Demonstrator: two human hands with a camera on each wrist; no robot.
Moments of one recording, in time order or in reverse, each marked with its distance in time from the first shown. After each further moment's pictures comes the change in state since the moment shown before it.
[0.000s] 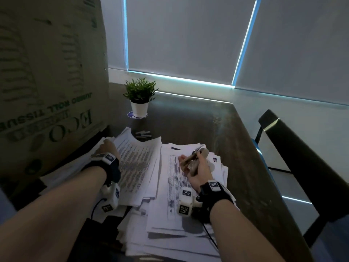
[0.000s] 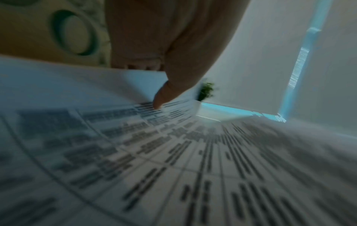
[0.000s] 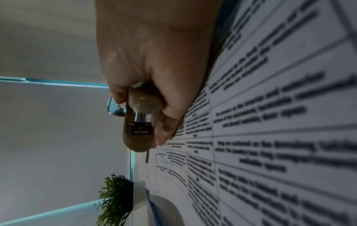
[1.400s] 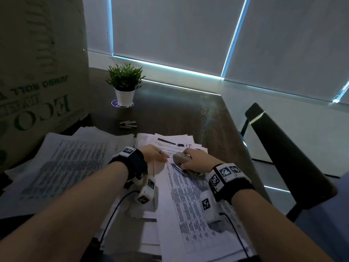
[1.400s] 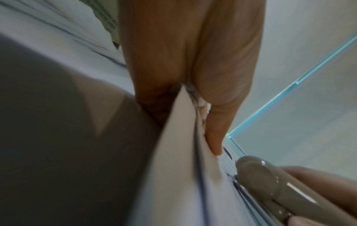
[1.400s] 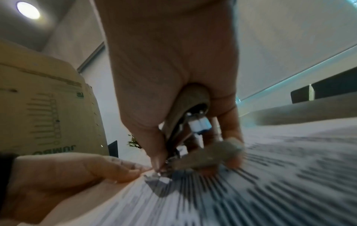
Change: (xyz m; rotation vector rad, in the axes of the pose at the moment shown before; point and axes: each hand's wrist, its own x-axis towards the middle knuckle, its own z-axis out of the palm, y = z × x) left_hand -0.065 0.111 0.044 -0.414 -0.774 0.415; right_hand -0.008 -0.064 -0.019 -2.061 -0.188 -0.293
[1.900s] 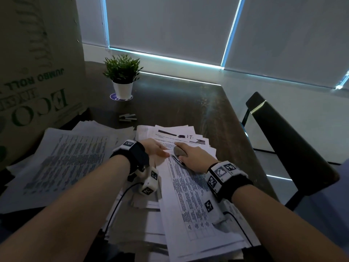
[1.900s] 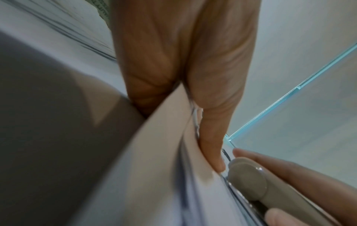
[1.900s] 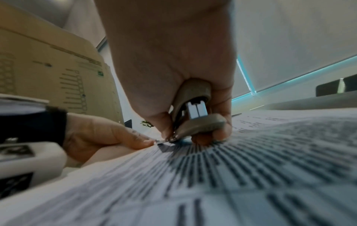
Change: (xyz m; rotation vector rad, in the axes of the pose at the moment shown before) left_hand -0.001 -0.005 -0.001 -0.098 -0.065 -0.148; right_hand -0.010 -0.008 0.024 -0.018 0.071 -0.064
